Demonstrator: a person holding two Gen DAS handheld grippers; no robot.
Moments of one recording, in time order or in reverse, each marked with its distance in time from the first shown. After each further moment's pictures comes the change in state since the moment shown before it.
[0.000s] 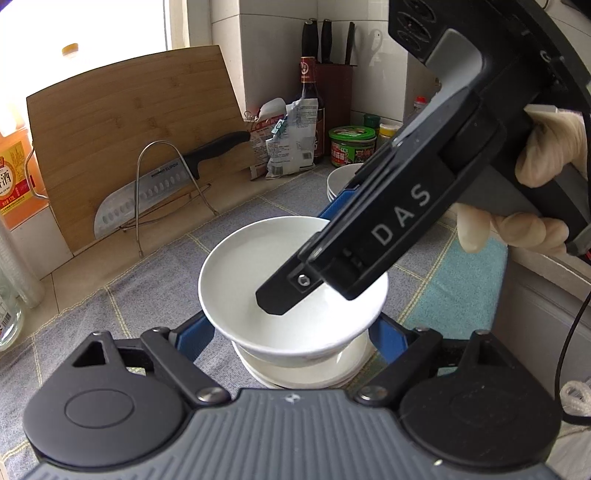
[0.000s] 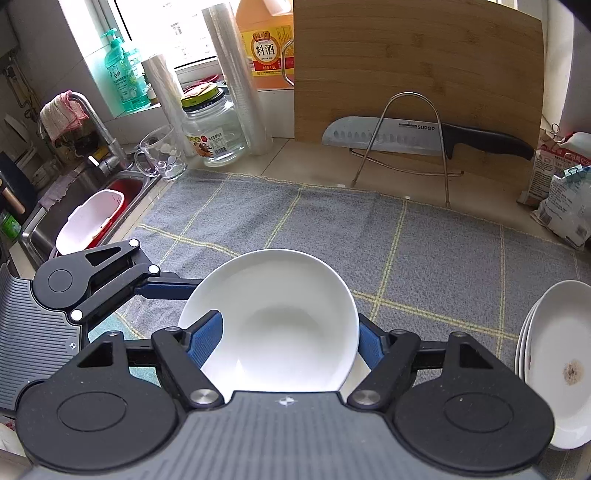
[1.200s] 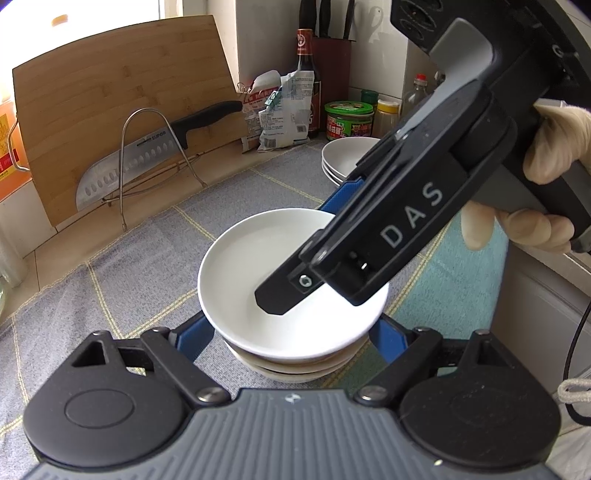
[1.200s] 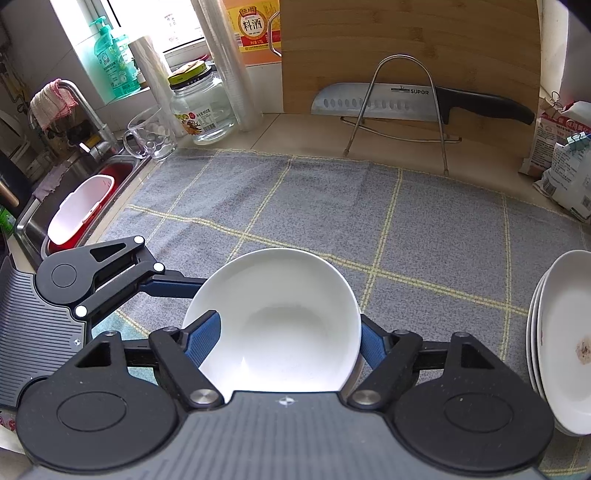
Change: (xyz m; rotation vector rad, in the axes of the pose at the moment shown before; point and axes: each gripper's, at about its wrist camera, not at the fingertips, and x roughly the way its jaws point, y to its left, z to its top) left arm 0.020 -0.001 -0.008 -0.017 0.061 -0.023; right arm 0.020 -0.011 -0.013 0.016 0.043 0.006
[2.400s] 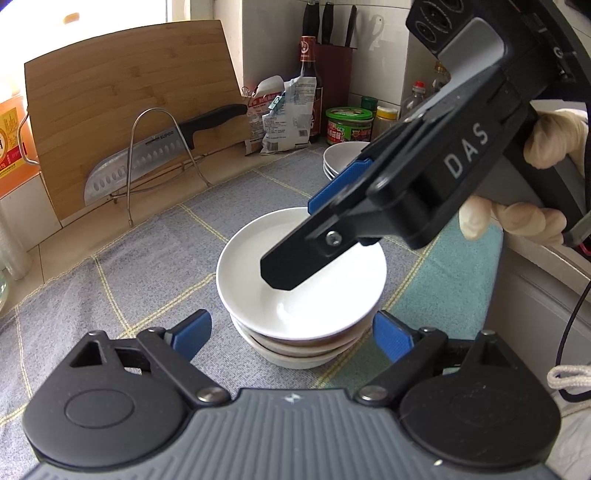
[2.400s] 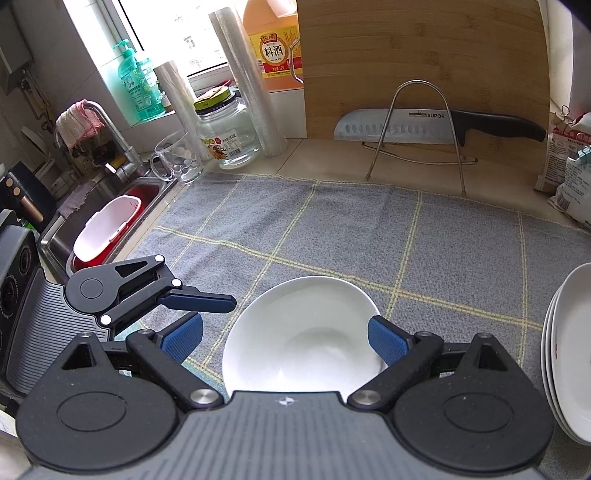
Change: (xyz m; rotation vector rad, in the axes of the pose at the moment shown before) left arm -0.015 0.008 -0.009 -0.016 -0.026 -0.017; right arm -0.013 0.002 -0.002 -0.007 -0.082 0.085
